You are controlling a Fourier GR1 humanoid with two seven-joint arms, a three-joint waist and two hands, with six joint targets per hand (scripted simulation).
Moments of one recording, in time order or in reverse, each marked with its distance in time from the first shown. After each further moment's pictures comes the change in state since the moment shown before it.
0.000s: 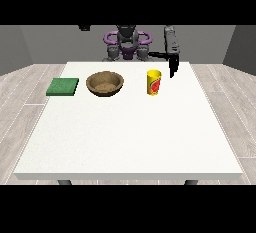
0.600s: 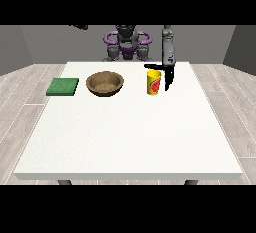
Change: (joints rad) left arm -0.111 0.025 0.064 0.309 -0.001 0.023 -0.202; right arm 0.057 -0.056 -0.107 -0.096 -0.110 0.111 0.007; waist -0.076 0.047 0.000
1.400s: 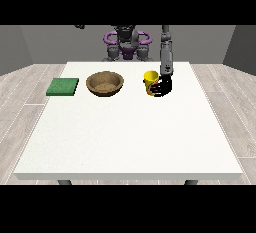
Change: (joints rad) left arm -0.057 0.073 0.028 0.203 -0.101 0.217 -0.256; right arm 0.021 -0.095 -0.154 -0.155 -0.155 0.092 0.050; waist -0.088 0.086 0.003
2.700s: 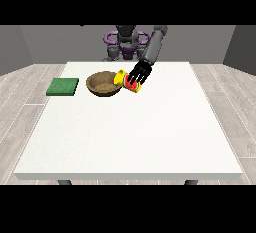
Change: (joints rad) left arm -0.343 -0.059 -0.398 0.153 -0.634 0.645 0.679; right arm -0.012 -0.003 -0.055 0.267 -0.030 0.076 -0.067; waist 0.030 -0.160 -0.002
